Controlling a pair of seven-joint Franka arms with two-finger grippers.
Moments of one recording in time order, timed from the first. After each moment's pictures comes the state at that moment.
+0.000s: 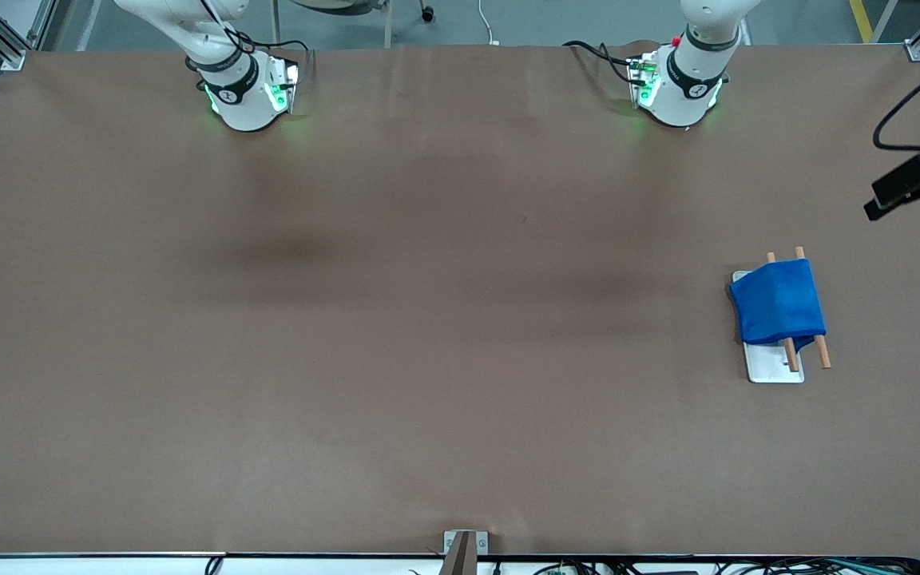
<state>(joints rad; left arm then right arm) 0.57 0.11 -0.66 -1.30 0.08 1.40 -0.18 -0.11 -0.01 -0.06 -1.45 0.00 1.42 0.01</state>
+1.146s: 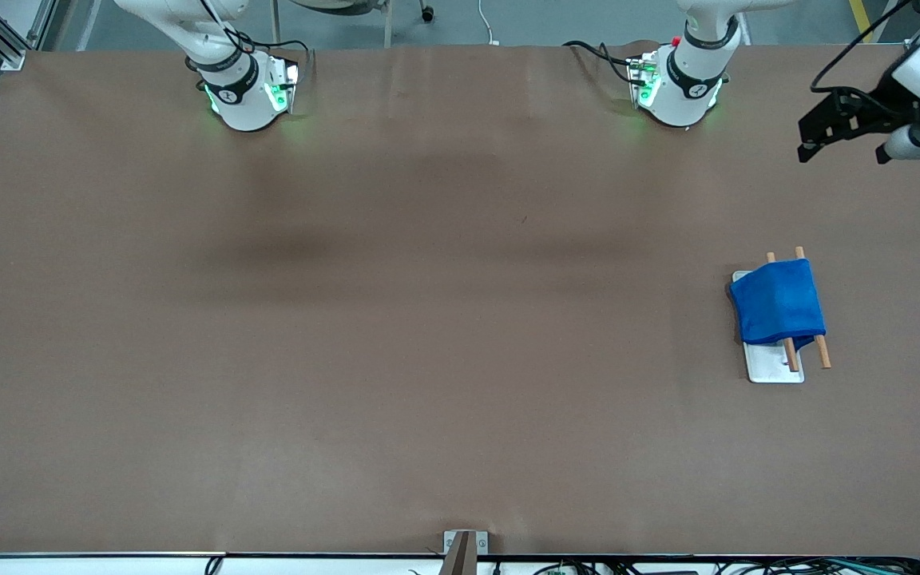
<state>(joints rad) 0.09 -0.13 -0.22 -1.59 -0.01 1.44 -0.07 -0.11 -0.01 -0.07 -1.45 -0.01 1.42 0.01</state>
